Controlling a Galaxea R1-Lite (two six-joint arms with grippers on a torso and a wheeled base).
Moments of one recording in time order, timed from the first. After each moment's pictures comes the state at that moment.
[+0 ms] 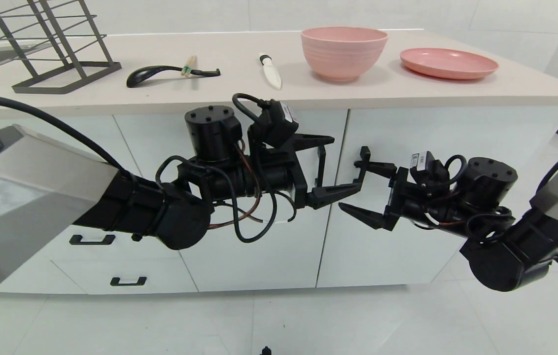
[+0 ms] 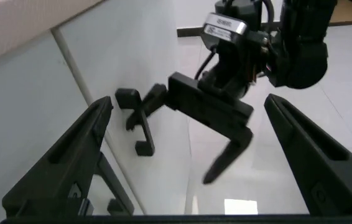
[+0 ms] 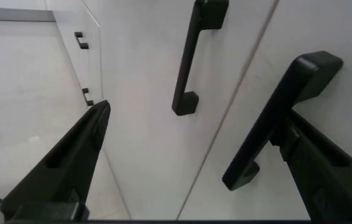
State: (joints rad) left arm -0.64 2.06 -1.24 -0.91 -0.77 0.23; right arm 0.28 2.13 -0.72 -1.48 0.87 -0.24
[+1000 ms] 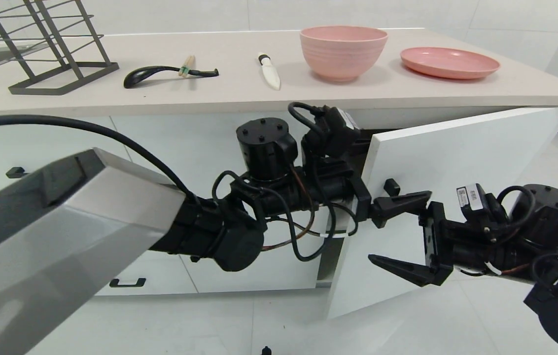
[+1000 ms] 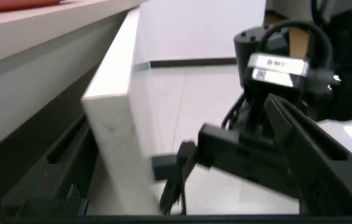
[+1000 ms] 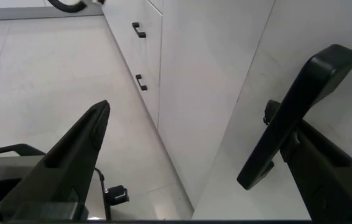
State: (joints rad) left arm -0.83 2.19 -1.36 -1.05 -0.67 0.12; right arm 0.28 1.91 -0.35 -1.48 0.98 -0.26
